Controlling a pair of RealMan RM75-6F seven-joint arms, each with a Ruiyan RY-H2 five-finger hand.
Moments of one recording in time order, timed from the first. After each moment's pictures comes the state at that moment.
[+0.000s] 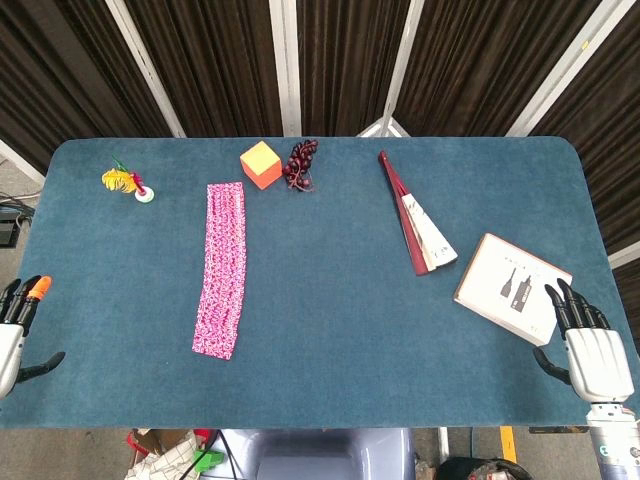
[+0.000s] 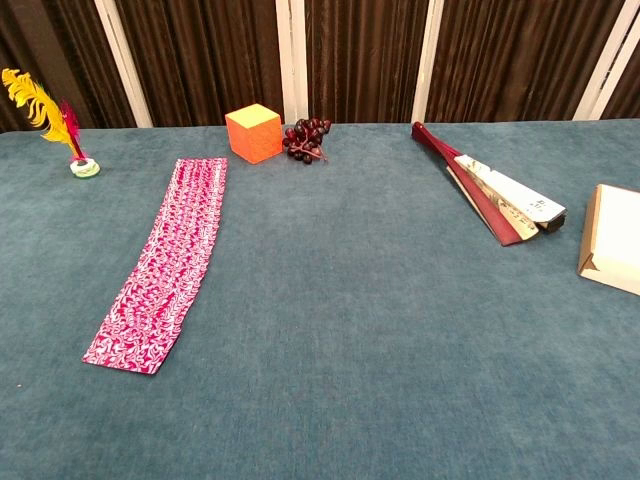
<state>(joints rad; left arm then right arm) -0.06 -1.09 -0.03 -1.67 1.51 1.52 0.12 0.08 -1.14 0.07 -1.61 -1.50 1.50 -0.11</state>
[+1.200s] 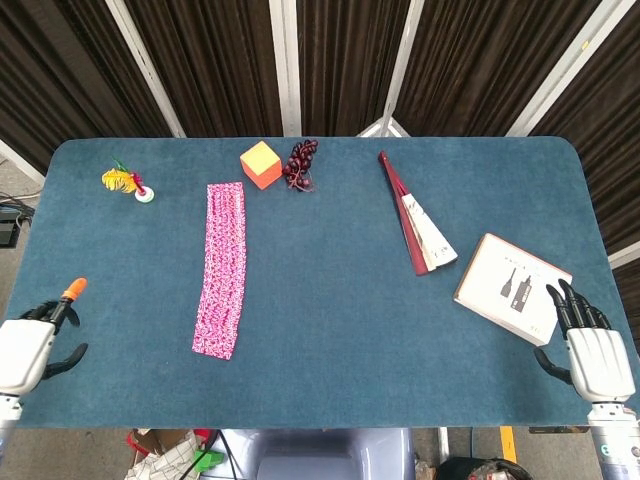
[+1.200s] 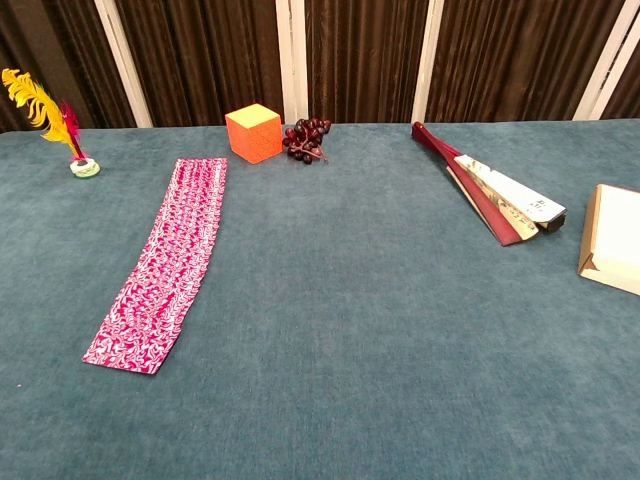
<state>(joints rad) -0.11 -1.12 -0.01 -1.64 1.58 1.45 0.09 0.08 -1.14 0.07 -1.62 -1.49 1.48 -0.10</state>
